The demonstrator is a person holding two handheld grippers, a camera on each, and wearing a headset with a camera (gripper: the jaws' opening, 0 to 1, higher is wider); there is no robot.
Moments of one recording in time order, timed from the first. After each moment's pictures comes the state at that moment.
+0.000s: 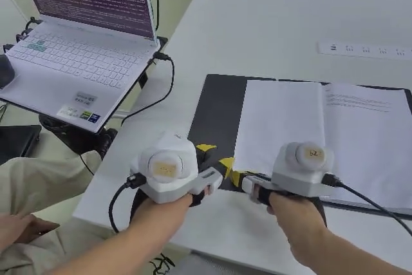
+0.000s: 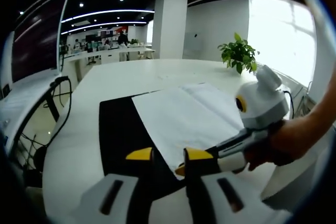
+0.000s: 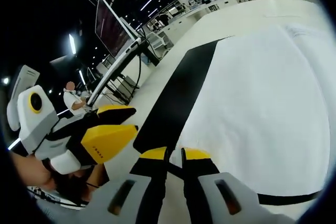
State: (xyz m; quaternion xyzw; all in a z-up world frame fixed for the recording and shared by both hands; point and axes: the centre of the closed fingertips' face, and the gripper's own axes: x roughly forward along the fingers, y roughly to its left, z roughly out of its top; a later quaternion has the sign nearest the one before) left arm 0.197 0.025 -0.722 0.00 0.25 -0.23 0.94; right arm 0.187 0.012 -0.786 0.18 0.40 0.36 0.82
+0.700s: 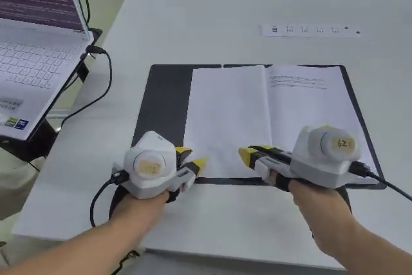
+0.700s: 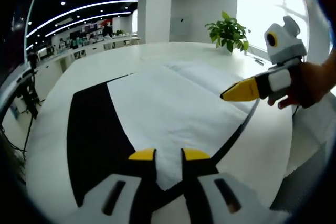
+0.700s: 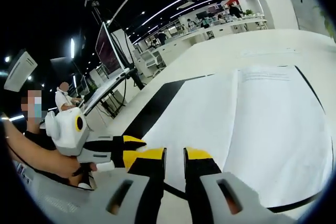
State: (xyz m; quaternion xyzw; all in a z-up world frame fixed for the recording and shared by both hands) left arm 0.210 -0.019 -0.788 0.06 0.29 -0.28 0.91; right arm 0.221 -0.114 -0.744 0.14 0.31 0.32 0.88
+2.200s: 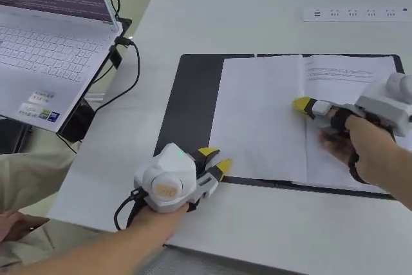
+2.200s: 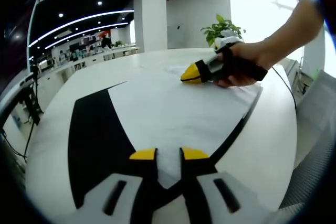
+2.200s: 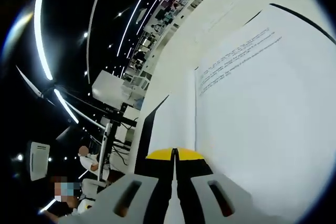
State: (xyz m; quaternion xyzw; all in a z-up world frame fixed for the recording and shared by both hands) left arm 0.209 -0.014 -0.786 0.07 0.24 -0.28 0.93; right arm 0.341 -0.138 -0.773 0.41 0.37 0.26 0.79
